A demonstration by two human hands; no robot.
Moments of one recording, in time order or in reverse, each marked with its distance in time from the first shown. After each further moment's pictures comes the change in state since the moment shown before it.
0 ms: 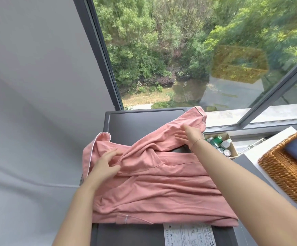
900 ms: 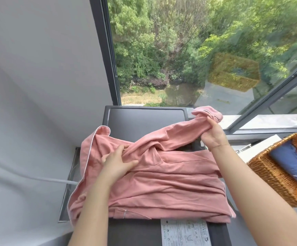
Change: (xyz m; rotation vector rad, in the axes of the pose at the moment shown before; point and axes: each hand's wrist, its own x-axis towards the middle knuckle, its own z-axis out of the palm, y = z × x) left_hand -0.008 0.019 0.027 0.136 0.101 -0.093; right_hand -0.006 -0.023 -0.053 0.496 -0.151 -0.185
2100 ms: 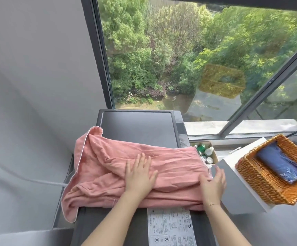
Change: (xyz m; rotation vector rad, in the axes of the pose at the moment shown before) left_hand -0.043 0.031 0.112 0.603 0.047 0.249; right_hand -0.141 0.066 -0.121 -1.028 0.521 -0.270
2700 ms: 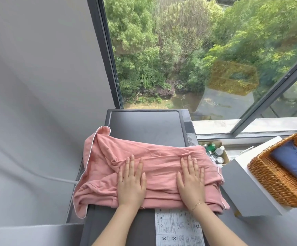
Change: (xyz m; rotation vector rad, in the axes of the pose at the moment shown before) left_hand -0.034 -0.042 0.022 -0.059 0.093 -0.112; right_hand -0.031 0.000 0.057 -0.653 -0.315 -0.586
